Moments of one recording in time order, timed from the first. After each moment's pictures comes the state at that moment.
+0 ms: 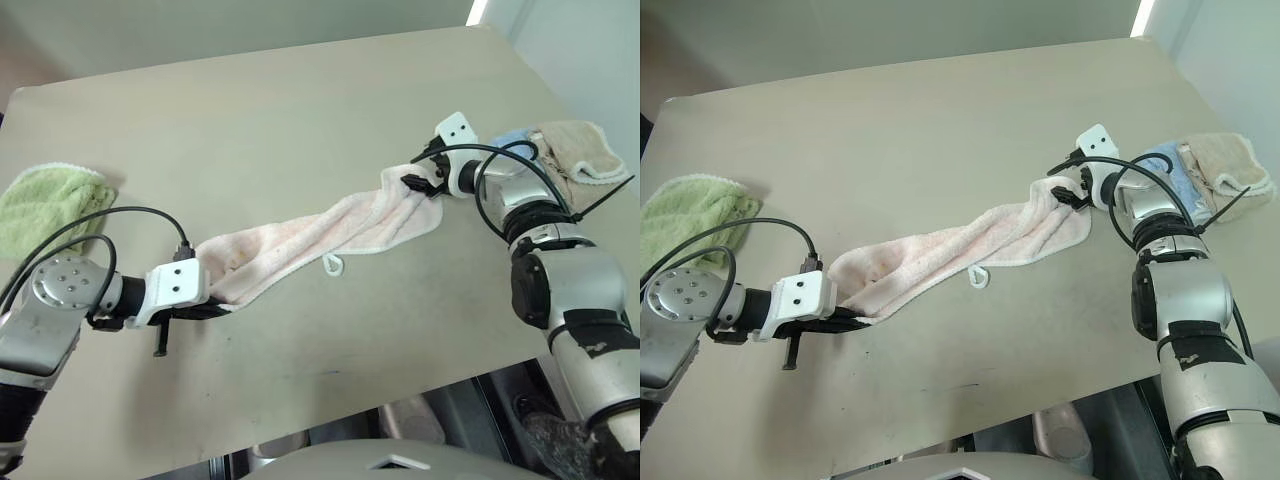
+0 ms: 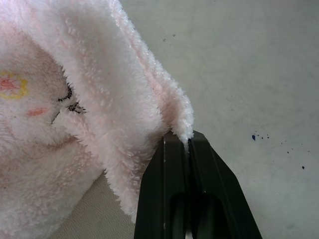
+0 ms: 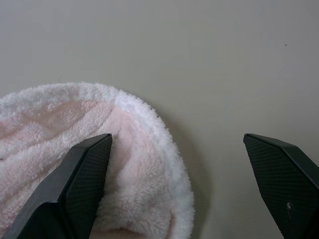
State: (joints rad) left arm -0.02 1.12 0.03 -0.17 -0.23 0.19 -1.31; right arm -1.20 -0.38 0.00 1.33 -0.13 0.10 0.72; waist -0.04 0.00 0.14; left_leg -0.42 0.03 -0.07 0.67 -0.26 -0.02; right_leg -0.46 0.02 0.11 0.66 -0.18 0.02
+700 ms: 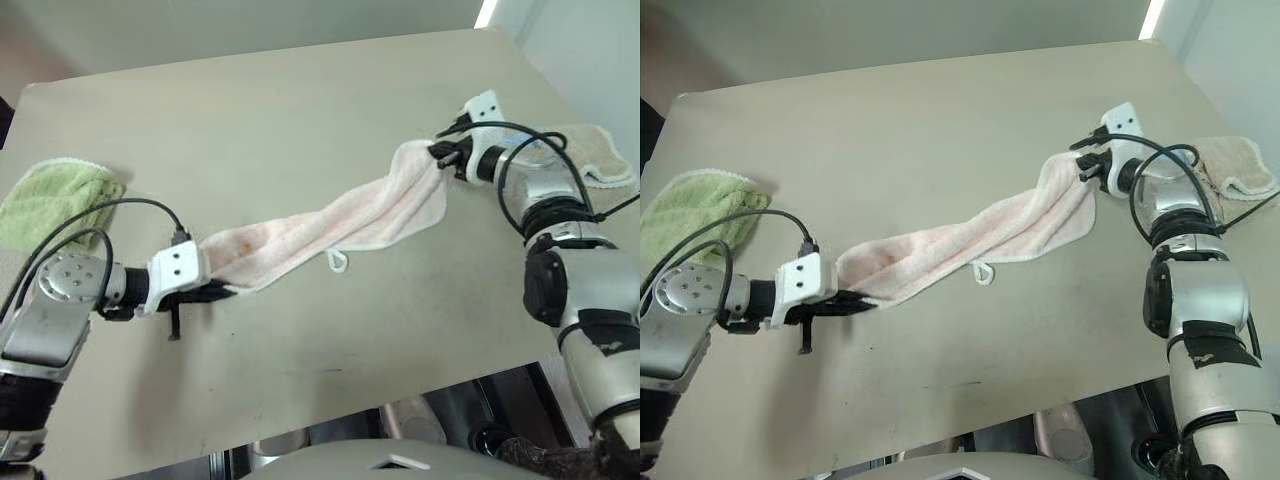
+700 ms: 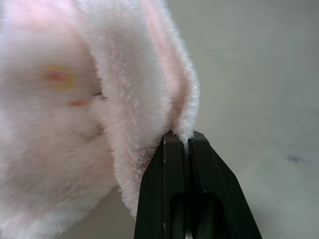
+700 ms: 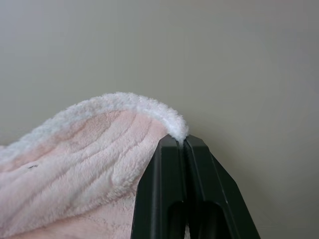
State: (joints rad) left arm -0.10 1.03 0.05 -0.09 -0.24 0.21 -1.22; right arm -1.20 -0.47 -0.10 1.25 -0.03 0.09 0.77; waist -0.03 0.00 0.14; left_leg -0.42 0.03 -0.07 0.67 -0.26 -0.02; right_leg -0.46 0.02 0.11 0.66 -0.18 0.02
